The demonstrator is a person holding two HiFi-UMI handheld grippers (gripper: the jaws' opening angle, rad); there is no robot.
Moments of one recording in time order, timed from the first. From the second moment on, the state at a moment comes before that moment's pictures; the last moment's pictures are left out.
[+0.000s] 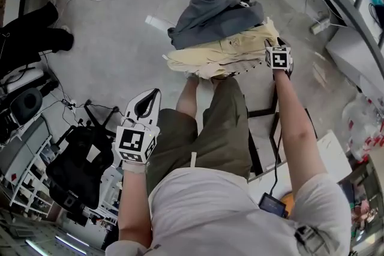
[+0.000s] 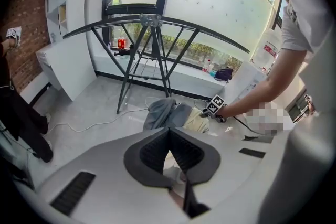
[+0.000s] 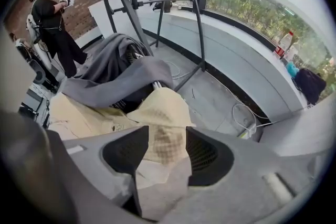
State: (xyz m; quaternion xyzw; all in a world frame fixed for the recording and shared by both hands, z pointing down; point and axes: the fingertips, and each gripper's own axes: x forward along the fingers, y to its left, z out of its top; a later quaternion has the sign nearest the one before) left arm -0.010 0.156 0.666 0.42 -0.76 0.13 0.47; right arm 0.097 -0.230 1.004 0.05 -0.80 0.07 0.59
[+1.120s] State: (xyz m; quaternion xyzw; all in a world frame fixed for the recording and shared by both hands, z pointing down) left arm -0.026 0.160 0.625 0.49 -0.77 0.06 0.40; right arm 0.105 -0.191 0.783 0.10 -0.87 0.13 0.47
